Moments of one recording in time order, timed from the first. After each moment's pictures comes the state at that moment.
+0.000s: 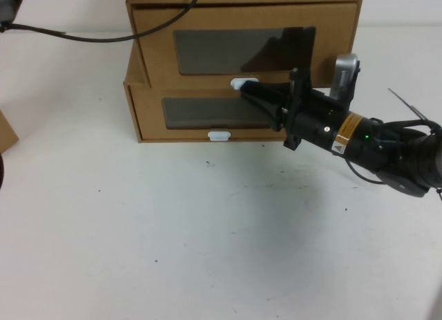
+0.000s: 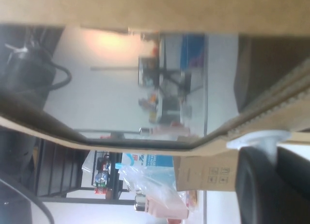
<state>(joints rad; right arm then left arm) 0.37 2.02 -1.10 -0.73 -1.06 1.93 -0.17 2.28 -2.46 -0.94 0.92 0.59</state>
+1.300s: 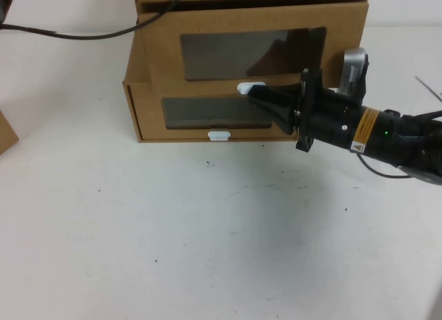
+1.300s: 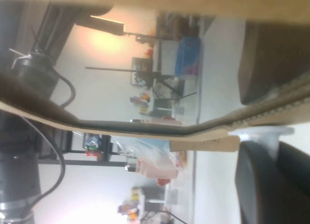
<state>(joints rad) 0.31 1.97 -1.09 -0.95 -1.09 2.03 -0.14 2.28 -2.46 -0.93 0.88 0.55</state>
